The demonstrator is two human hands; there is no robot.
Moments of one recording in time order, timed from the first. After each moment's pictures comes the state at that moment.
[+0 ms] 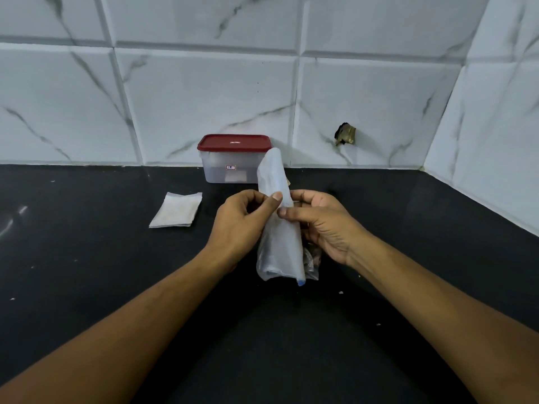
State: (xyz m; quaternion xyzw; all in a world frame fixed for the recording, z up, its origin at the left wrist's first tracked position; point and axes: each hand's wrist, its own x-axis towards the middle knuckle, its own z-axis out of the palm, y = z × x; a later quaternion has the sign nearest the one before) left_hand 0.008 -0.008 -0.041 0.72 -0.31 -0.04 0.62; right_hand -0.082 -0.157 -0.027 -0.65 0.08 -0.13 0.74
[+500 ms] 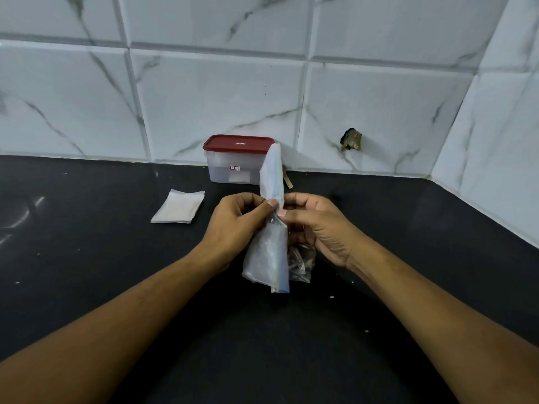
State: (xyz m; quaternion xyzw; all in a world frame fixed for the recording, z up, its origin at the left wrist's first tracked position) left_hand 0.007 -0.005 -0.043 0.69 -0.32 -0.06 0.64; right_hand -0.082 -0.165 -0.027 -0.69 0.02 -0.10 0.72
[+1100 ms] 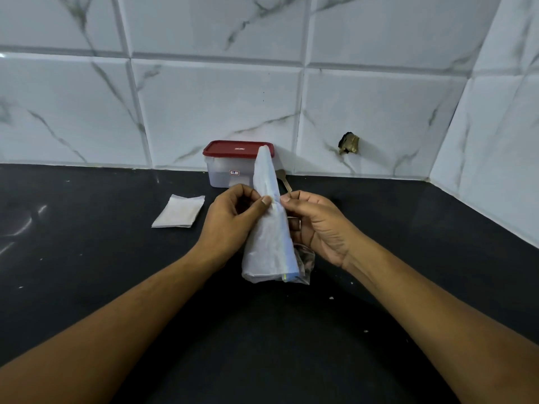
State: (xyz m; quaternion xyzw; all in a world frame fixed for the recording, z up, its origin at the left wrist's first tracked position) left_hand 0.017 -0.005 -0.043 0.69 -0.33 0.01 0.64; right_hand -0.081 -0.158 -0.021 -0.62 0.06 -0.10 0.77
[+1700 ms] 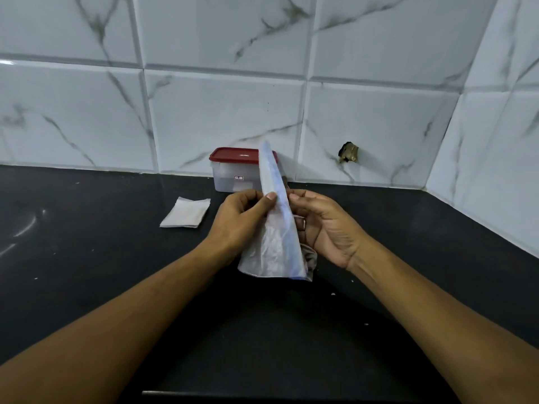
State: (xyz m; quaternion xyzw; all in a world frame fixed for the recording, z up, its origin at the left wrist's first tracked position) left_hand 0.002 -0.001 -0.032 0.69 -0.33 -0.04 0.64; right_hand -0.095 -0.151 -0.014 -0.61 0.04 -0.12 0.78
